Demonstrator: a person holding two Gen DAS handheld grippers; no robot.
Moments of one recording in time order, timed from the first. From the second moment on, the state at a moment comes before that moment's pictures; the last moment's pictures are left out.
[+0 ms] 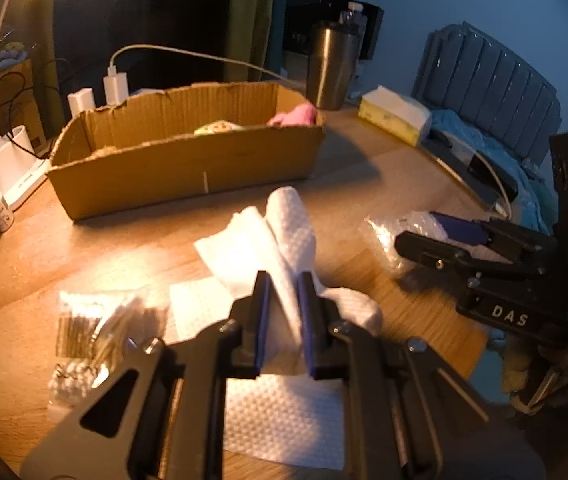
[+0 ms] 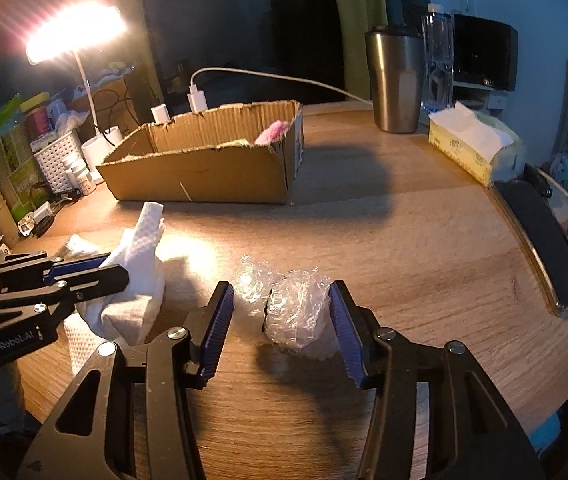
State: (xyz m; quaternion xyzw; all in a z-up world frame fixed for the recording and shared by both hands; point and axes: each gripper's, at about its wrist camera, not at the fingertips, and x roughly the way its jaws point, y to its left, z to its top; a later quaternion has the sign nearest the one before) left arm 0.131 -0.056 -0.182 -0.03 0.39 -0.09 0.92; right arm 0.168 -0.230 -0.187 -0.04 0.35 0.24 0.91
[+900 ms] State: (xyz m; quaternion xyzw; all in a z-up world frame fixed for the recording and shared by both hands) left arm 0.123 -0.006 -0.120 -0.06 0.31 -0.07 0.95; right arm 0.164 -0.197 -0.122 -0.07 0.29 0.26 0.92
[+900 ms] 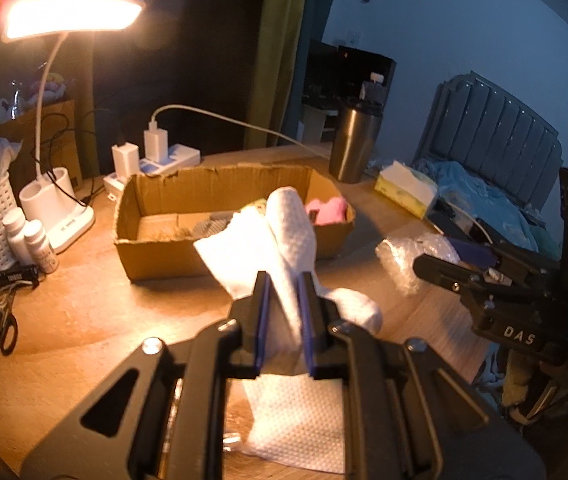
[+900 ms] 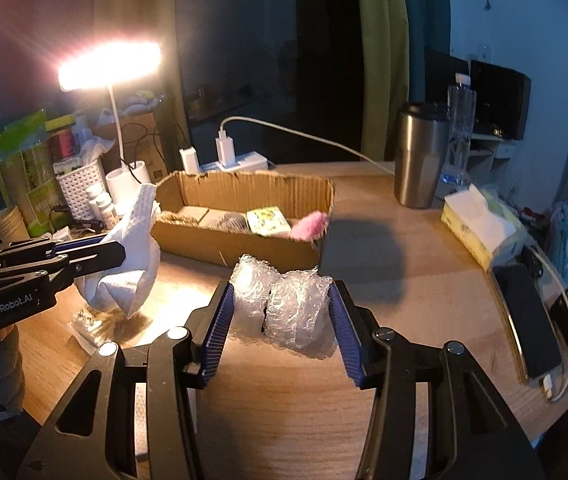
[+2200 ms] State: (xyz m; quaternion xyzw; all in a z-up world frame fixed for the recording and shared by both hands) left arm 0.157 0.091 -0.088 -0.09 0.25 -0.04 0.96; right arm 0.194 -0.114 -0.070 -0.10 0.24 0.28 0.92
